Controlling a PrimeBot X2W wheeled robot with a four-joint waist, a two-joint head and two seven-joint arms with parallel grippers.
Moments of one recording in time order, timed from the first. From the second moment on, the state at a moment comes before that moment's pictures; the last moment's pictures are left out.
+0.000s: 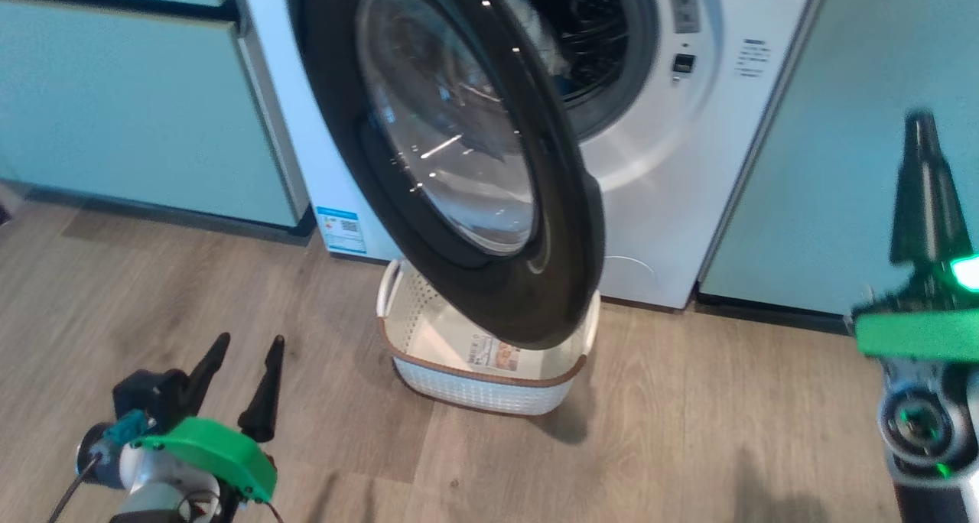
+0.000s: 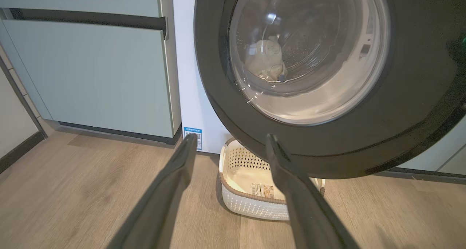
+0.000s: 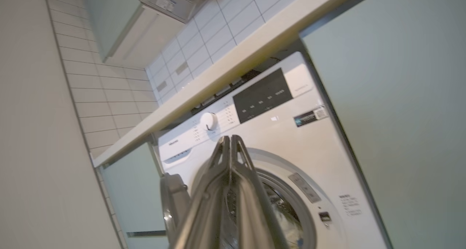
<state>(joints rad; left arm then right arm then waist) -0.07 0.28 -0.08 0.32 -0.39 -0.13 -0.25 -0.26 -0.12 0.14 -0.10 0.68 0.13 -0.26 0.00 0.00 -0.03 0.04</state>
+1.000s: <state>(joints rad) -0.14 0.26 -0.16 0.35 -0.36 -0.13 -0.25 -0.53 -0.10 0.99 0.06 0.60 0.13 -0.26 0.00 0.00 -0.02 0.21</state>
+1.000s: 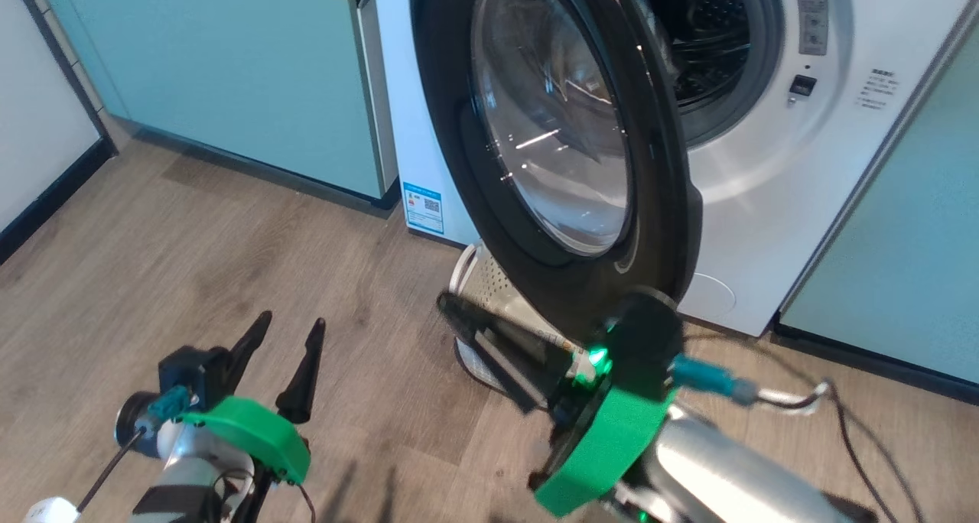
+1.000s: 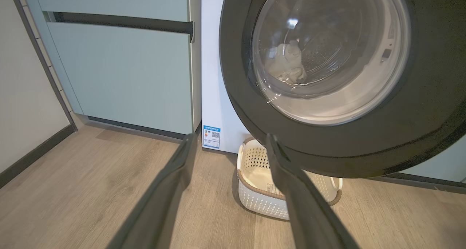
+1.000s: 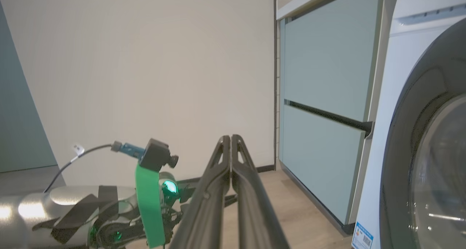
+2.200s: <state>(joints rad) -0.19 0.21 -0.20 0.36 -0.34 -0.13 -0.25 -0.48 -0.07 0.83 0.44 0.57 0.13 -0.26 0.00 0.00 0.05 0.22</state>
